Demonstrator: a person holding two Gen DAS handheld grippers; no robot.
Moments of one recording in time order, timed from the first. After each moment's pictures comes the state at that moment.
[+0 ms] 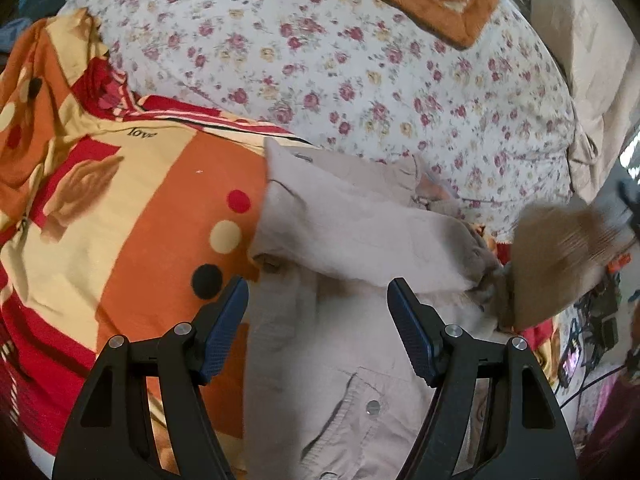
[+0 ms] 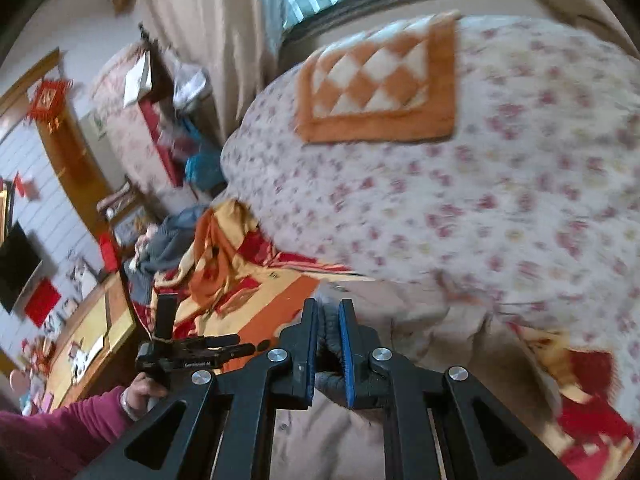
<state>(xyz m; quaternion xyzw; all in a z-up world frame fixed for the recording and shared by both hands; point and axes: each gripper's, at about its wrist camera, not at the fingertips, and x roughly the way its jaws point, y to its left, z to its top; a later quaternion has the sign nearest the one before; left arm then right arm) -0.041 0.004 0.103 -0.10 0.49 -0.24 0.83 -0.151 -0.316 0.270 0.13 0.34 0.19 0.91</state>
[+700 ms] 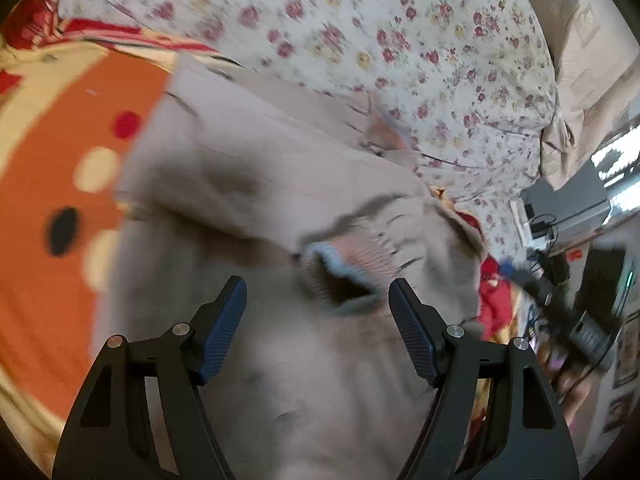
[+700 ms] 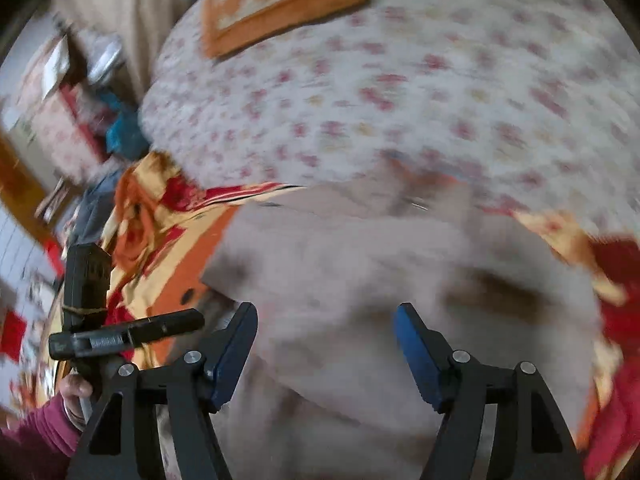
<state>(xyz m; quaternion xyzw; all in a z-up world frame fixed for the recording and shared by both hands) -0.041 -0.083 0.049 -0.16 0.56 -0.32 0.75 -0.158 -0.327 0.121 0.17 0.43 0.05 0.88</state>
